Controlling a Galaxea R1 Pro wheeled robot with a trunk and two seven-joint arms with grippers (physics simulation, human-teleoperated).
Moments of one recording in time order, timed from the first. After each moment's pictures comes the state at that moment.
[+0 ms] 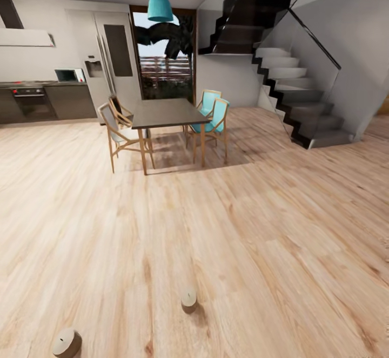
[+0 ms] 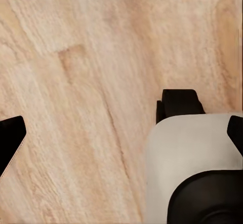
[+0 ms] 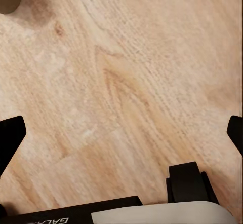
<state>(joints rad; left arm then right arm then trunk) -0.25 0.14 -0.82 -0.09 0.78 -0.03 0.07 -0.41 -0.07 -0.22 0.04 -0.13 -0.14 0.22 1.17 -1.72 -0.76</state>
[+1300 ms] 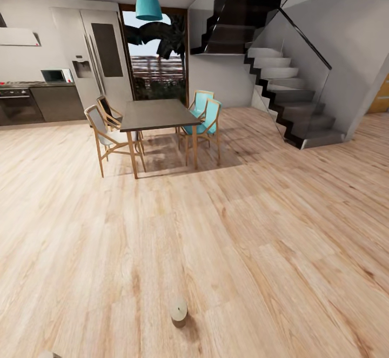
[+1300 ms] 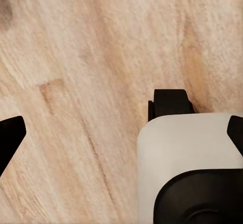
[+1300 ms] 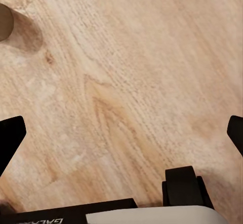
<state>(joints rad) -0.25 0.12 -0.82 -0.09 0.78 -0.03 0.08 -0.41 -0.07 -0.22 0.04 -0.10 -0.15 0.22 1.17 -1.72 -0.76</state>
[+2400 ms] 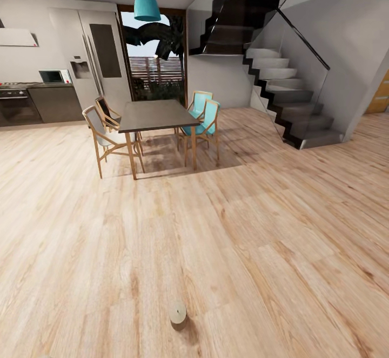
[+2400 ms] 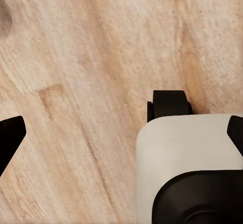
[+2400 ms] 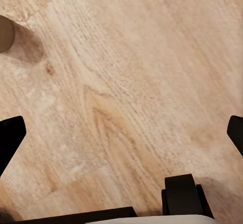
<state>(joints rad) -0.25 0.12 -0.82 -0.09 0.78 -0.03 0.08 -0.41 -0.07 -0.22 0.04 -0.10 -0.18 0.22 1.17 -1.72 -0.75</state>
